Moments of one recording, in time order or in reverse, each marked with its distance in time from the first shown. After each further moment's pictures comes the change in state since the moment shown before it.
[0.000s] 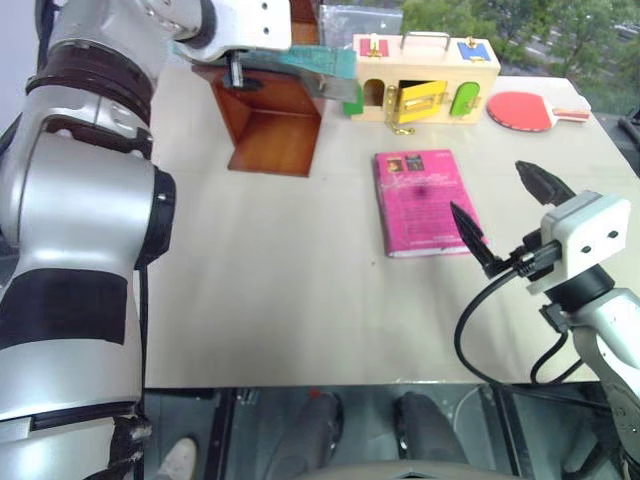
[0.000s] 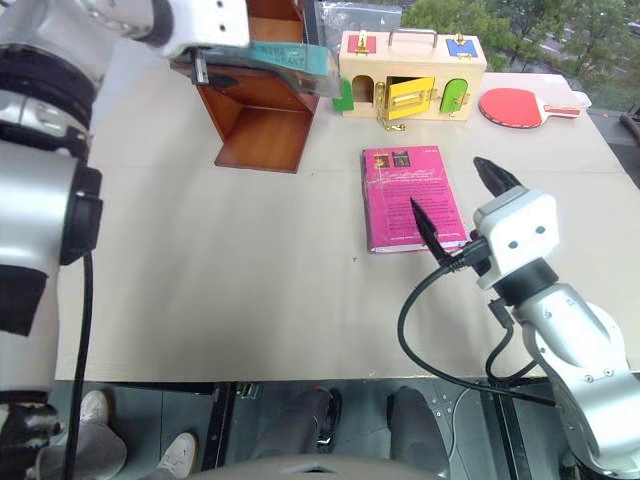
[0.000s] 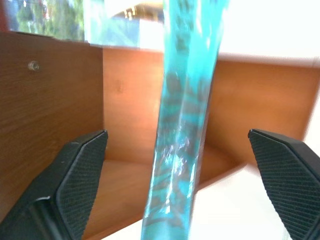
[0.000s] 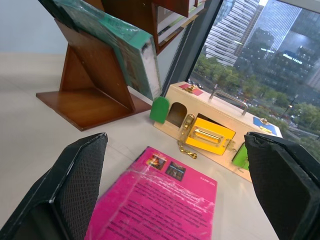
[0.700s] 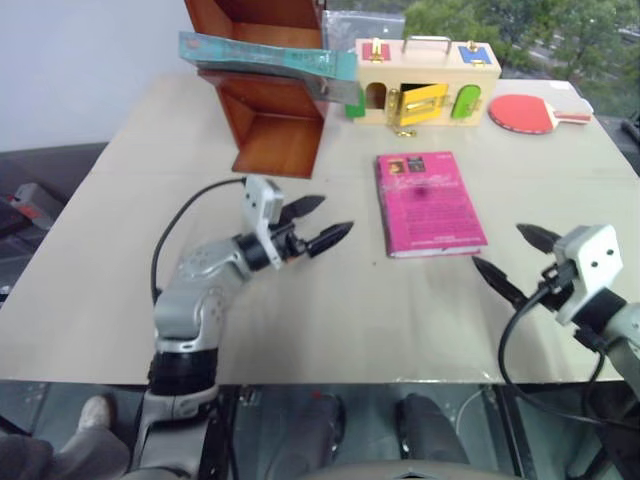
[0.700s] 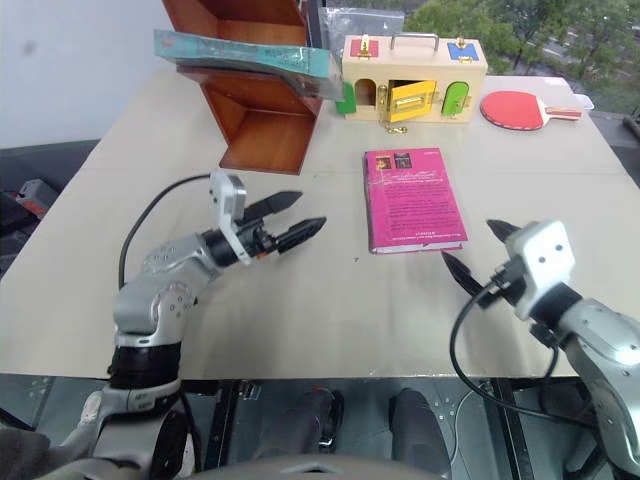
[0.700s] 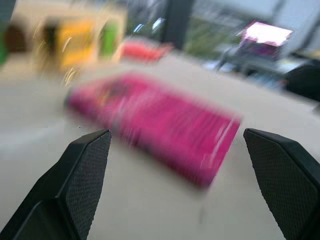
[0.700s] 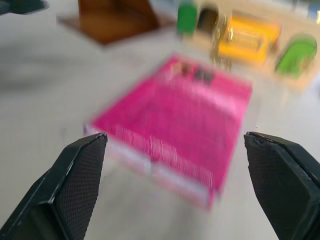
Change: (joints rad) left arm 1.421 -0.304 0.514 -1.526 -0.868 0.808 0.198; right arm 0.262 -0.062 -0.207 0.242 0.120 -0.031 0.316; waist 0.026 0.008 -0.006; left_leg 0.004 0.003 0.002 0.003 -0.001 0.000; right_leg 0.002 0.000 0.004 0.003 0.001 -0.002
